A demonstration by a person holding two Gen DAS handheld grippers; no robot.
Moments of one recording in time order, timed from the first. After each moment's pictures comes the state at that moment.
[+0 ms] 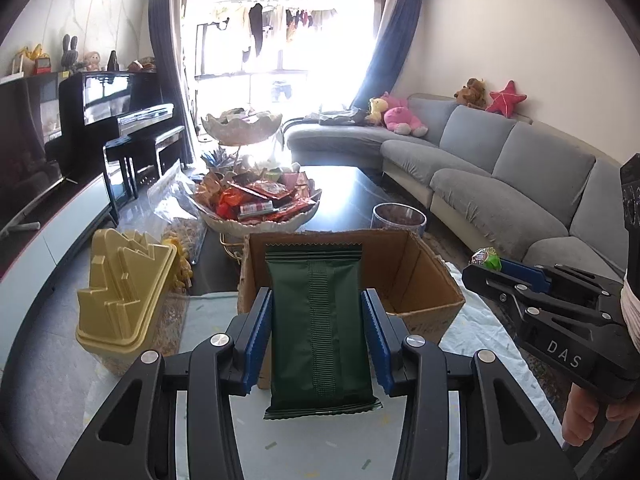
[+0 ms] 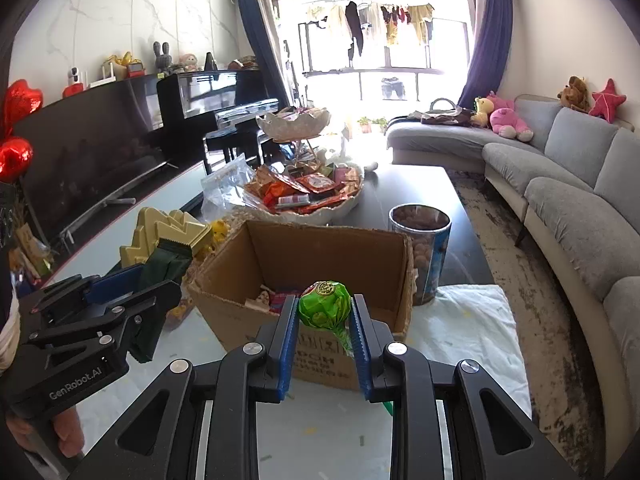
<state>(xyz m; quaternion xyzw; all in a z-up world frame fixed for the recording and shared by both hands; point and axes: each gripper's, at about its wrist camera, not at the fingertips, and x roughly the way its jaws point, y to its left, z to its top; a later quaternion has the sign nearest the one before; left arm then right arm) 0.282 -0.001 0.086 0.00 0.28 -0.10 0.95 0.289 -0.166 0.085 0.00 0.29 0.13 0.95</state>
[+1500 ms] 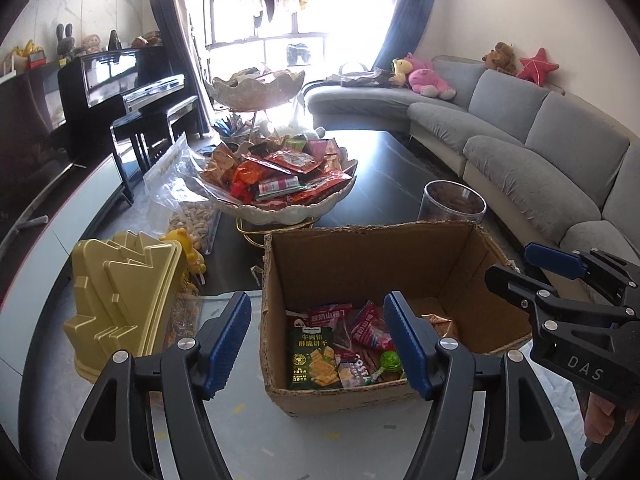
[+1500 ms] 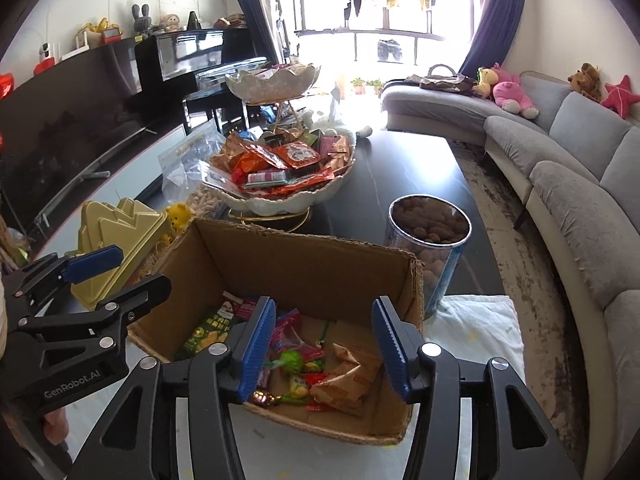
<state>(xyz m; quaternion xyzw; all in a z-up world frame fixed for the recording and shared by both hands) 0.363 0.001 0.064 0.03 0.35 -0.06 0.93 0.379 -0.159 0.064 -0.02 0.36 0.10 0.93</state>
